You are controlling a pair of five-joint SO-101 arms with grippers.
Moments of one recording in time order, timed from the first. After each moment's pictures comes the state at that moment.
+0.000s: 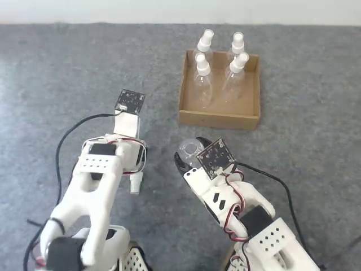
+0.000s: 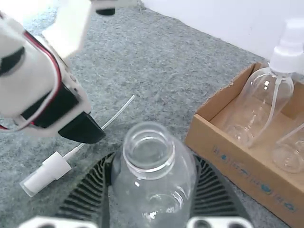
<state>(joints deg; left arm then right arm) -1.9 -21.8 59.6 43.3 -5.5 -38.8 -75.7 84.7 24.7 4.4</state>
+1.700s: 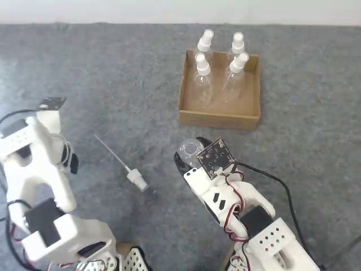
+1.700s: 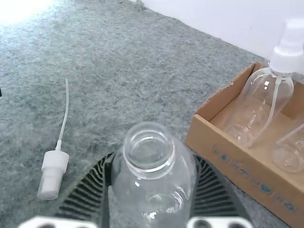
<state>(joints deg) -39.2 -0.6 26.8 79.3 -28.8 -38.8 -75.7 84.7 24.7 4.4</state>
